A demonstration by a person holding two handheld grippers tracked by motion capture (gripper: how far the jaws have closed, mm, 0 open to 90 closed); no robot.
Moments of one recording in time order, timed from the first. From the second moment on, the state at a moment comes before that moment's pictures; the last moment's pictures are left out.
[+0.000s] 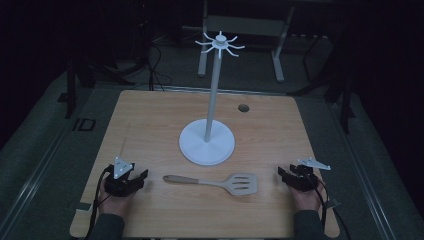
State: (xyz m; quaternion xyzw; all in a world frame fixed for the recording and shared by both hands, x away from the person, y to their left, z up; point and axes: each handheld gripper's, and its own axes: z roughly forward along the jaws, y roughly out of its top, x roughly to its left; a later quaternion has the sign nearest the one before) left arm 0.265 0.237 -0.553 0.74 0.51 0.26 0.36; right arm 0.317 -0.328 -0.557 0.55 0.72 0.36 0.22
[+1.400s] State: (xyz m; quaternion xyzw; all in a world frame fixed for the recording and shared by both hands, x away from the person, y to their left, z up) left arm 0.267 0.237 -0.558 0.74 0.52 0.25 0.35; right arm 0.315 -0.174 -0.488 0.24 0.87 0.39 0.19
